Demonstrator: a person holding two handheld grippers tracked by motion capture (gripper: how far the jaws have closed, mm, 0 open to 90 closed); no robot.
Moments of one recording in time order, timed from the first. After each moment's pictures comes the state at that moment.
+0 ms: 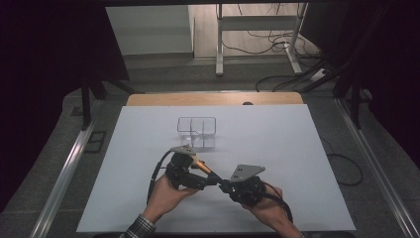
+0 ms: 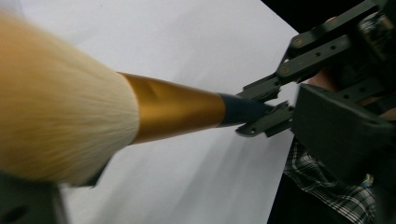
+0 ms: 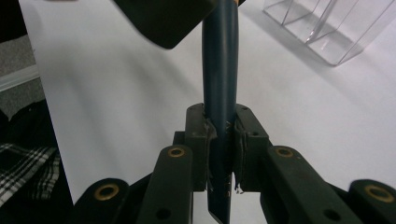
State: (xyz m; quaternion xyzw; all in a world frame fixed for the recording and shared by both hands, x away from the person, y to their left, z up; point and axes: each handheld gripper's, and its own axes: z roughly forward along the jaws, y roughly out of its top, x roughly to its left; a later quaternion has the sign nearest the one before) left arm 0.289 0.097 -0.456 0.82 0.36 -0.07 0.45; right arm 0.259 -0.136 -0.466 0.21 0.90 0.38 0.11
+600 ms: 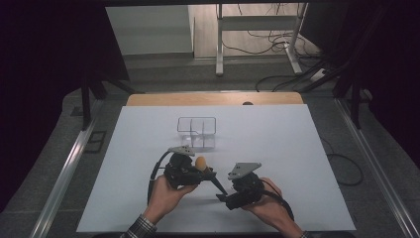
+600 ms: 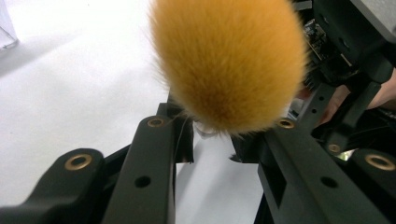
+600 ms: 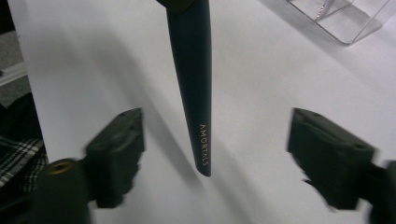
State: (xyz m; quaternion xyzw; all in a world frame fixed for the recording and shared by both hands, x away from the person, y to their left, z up) left arm 0.286 0.098 -0.451 0.82 0.34 -0.07 0.45; right arm 0.272 -0.135 -0.479 0.22 0.90 0.36 0.09
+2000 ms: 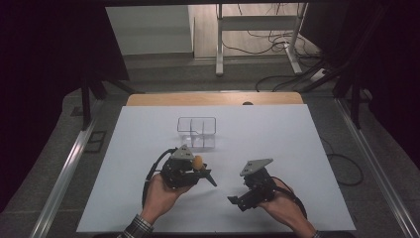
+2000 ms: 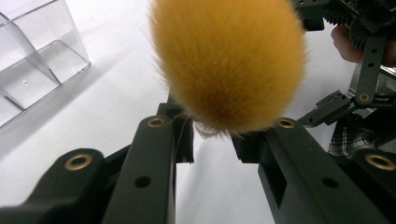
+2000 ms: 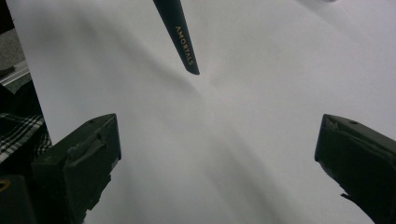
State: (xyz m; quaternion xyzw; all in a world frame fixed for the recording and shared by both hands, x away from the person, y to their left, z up) left arm 0.273 0.100 -0.436 0.85 0.32 0.05 0.41; right arm 0.280 -0.165 -0.477 0.25 0.91 0.33 0.05
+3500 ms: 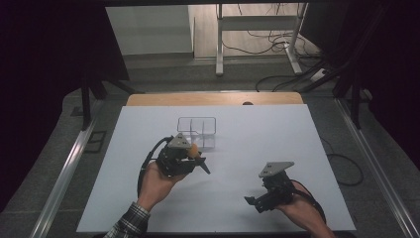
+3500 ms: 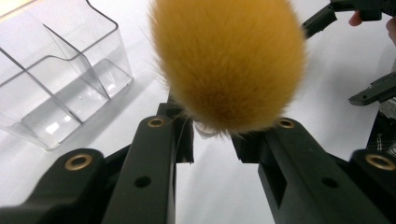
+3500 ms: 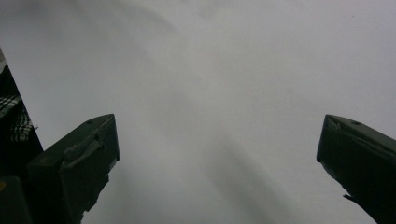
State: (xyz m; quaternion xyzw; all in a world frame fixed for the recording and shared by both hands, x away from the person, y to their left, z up) left arm 0.294 0.110 -0.417 0.85 0.33 0.09 0.39; right arm 0.274 -0.211 -0.472 0.28 0.90 0.33 0.08
